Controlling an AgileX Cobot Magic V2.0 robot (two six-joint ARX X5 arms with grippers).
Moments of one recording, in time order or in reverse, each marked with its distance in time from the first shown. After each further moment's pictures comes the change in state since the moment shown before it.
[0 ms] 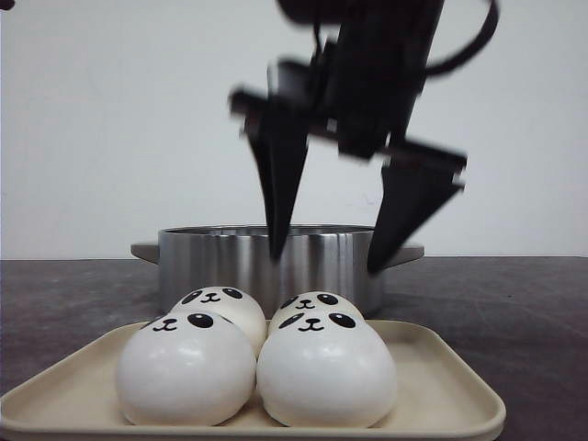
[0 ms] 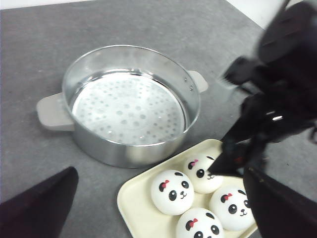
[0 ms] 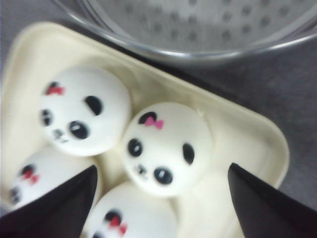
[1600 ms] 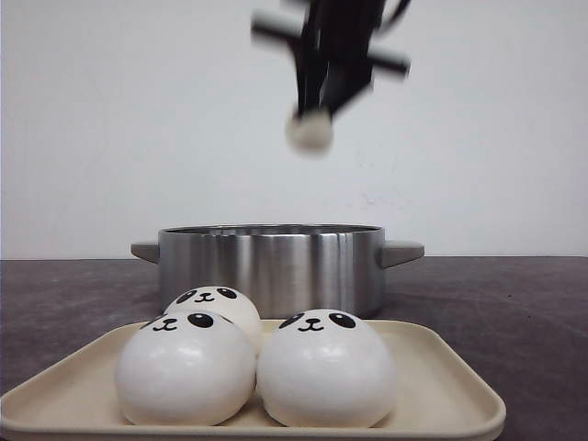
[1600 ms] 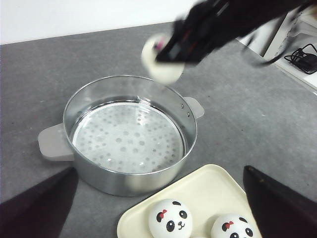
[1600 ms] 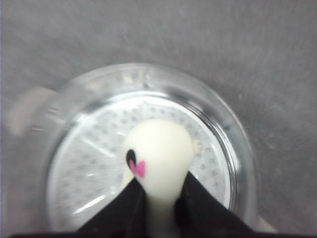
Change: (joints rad) left arm -0.025 0.000 0.000 0.098 -0.032 -0.020; right arm -0.201 0.206 0.538 0.067 0.125 -0.262
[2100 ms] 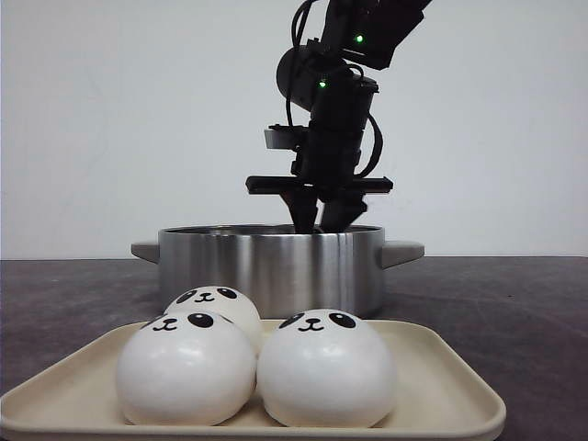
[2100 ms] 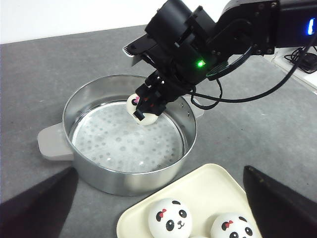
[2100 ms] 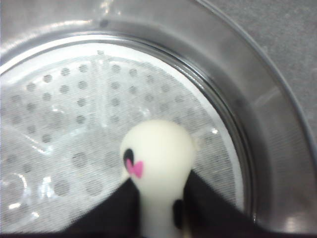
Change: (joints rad) left arm 0.000 0.000 0.000 -0.002 0.000 0.000; right arm -0.023 0.229 -0.002 0.063 0.035 -0.033
